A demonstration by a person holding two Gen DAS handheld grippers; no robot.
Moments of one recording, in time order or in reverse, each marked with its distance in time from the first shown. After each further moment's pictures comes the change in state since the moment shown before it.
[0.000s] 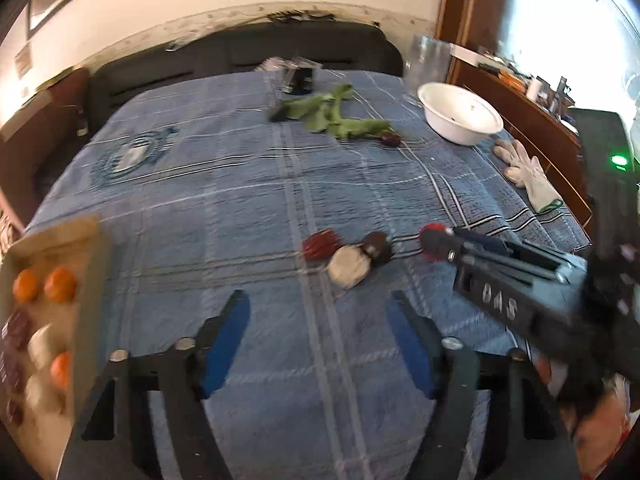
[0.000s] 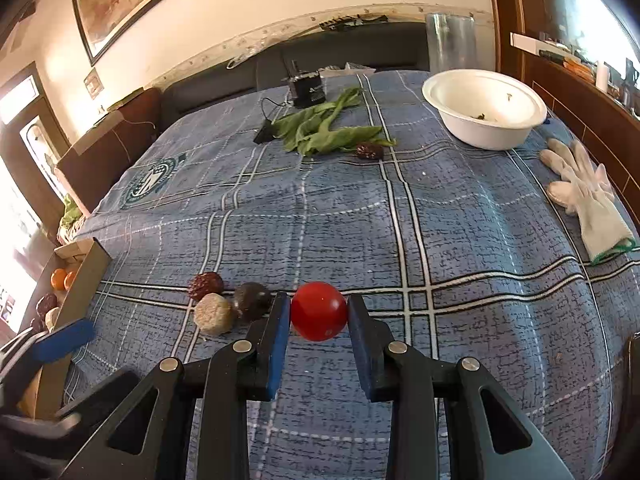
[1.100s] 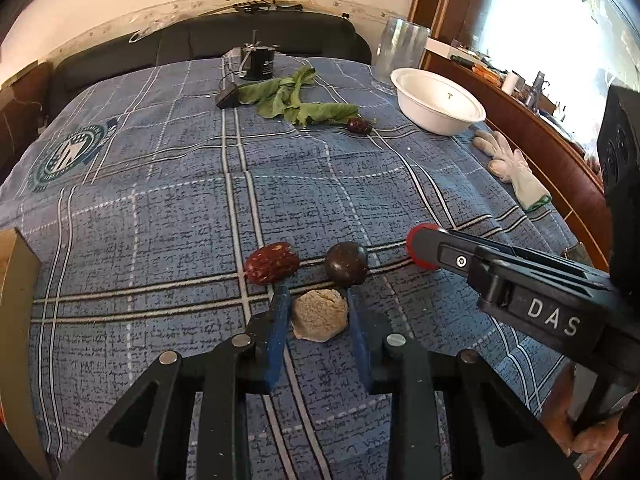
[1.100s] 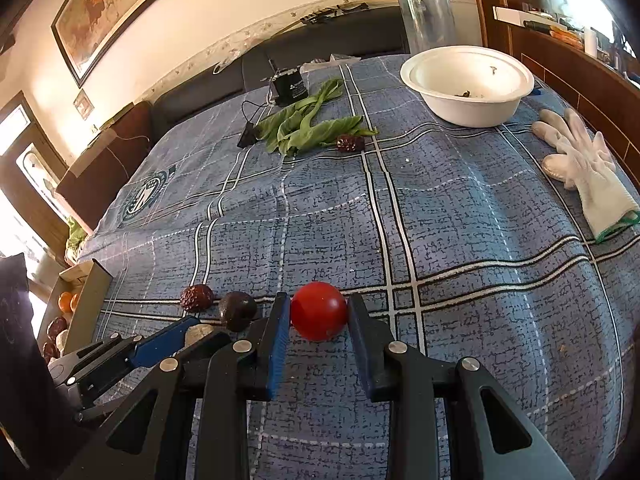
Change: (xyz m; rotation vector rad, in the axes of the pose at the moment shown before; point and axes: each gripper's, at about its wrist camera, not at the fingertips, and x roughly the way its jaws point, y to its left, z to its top) left arm 0.040 -0.002 0.003 0.000 0.011 -0.141; right arm -0.001 -0.016 0.002 0.095 0.006 0.038
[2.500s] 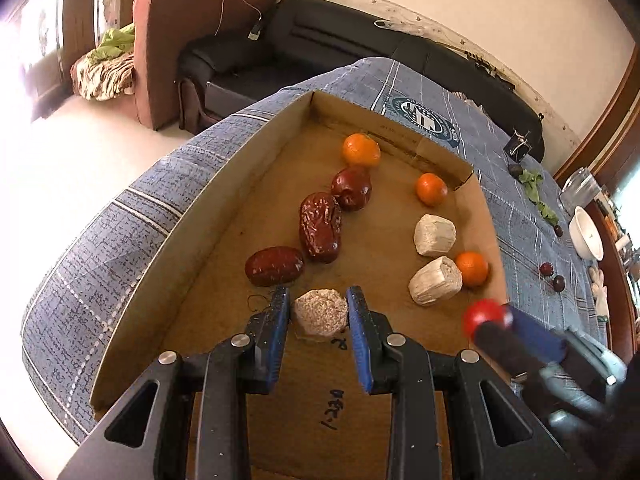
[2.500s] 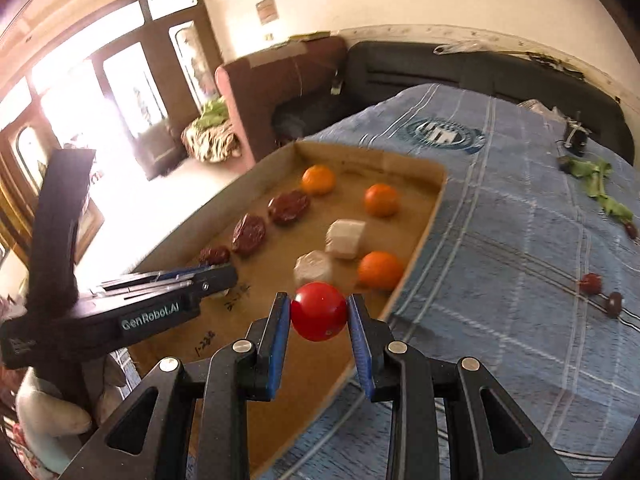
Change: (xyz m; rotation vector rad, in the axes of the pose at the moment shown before) left arm -0.193 0.242 -0.138 -0.588 -0.067 0.323; right arm -0.012 0.294 -0.124 -0.557 0.096 0.326
